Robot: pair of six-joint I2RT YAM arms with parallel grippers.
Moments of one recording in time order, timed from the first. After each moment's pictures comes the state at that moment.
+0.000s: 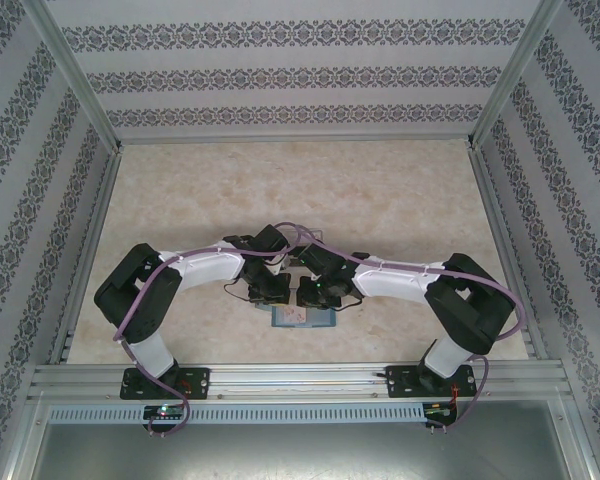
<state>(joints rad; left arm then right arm) -0.68 1.72 0.96 -0.58 0.43 -0.64 0.86 1.63 0.84 -0.39 -0.26 0.90</state>
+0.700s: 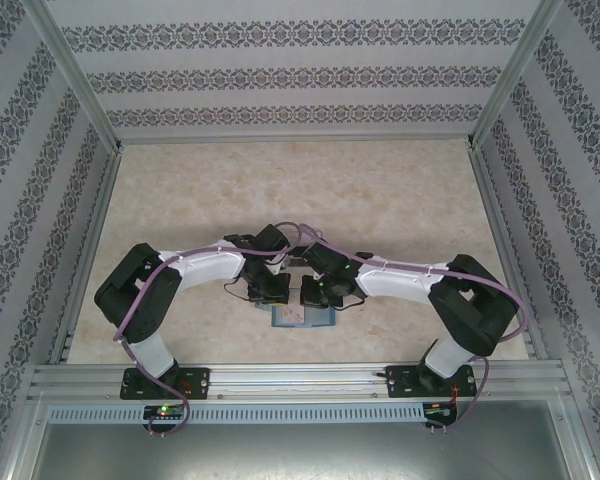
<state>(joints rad) -0.68 1.72 0.98 -0.61 0.41 -0.63 0.84 1.61 0.82 -0.38 -0.27 0.91</state>
